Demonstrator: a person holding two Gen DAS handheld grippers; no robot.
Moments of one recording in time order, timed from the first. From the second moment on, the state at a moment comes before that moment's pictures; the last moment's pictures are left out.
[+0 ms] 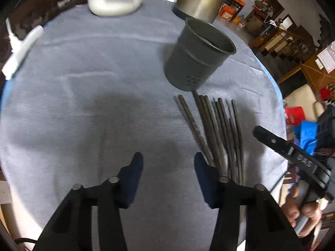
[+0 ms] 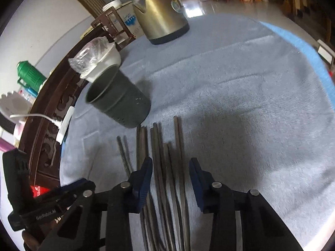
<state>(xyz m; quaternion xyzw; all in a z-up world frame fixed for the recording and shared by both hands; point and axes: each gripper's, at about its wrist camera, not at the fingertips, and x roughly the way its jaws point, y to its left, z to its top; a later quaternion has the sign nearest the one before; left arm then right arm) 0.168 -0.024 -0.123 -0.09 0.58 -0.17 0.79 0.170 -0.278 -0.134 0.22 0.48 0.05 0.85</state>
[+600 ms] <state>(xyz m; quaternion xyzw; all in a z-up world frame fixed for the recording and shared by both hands) 0.223 -0.054 -0.155 -0.18 0.62 -0.14 0.75 0.237 -0.275 -0.166 0.22 0.53 0.04 0.82</state>
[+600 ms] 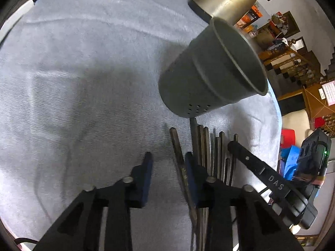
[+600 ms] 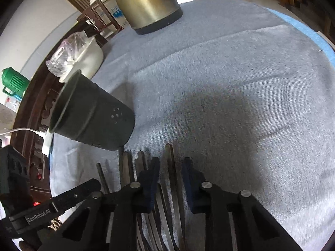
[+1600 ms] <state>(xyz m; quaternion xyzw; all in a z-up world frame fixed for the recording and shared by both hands) 0.176 -0.010 -0.021 -0.14 0.48 -0.18 0.85 0.147 -0.280 -0.034 0.20 0.37 0.10 0.90</state>
